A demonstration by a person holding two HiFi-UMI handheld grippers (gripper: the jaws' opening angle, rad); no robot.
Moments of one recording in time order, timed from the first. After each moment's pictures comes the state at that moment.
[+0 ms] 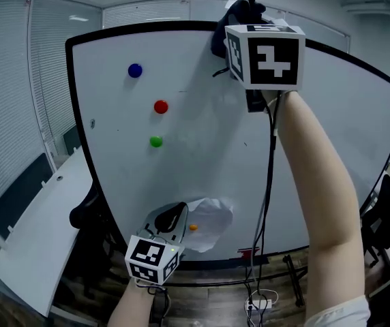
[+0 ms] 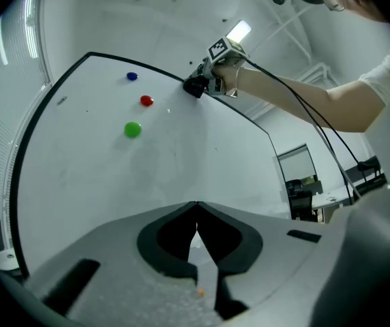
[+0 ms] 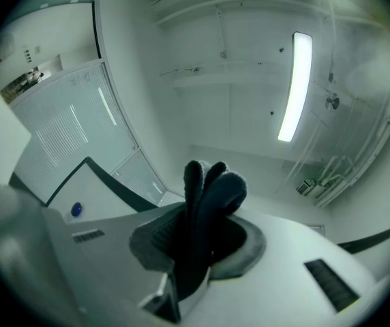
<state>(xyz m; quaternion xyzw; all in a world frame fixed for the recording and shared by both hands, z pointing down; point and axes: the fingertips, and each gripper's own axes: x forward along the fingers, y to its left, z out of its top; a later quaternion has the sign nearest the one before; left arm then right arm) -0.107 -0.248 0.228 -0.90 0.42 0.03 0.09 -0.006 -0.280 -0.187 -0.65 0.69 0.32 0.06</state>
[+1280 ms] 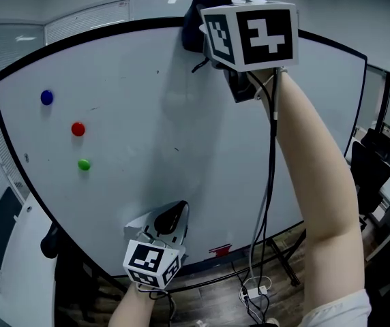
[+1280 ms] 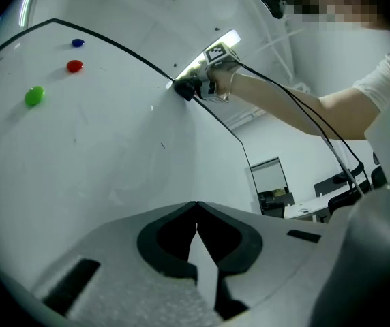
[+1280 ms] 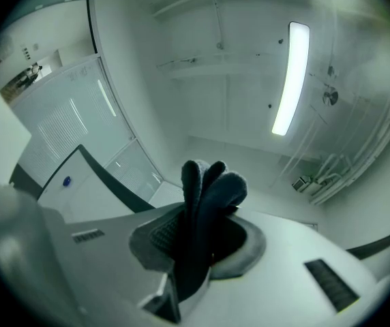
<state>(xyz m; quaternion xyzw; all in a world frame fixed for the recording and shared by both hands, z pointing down) 0.035 -0.243 0.207 -0.95 0.30 0.06 0.09 0.109 -0.271 -0.198 -0.65 0.69 0.31 0.02</state>
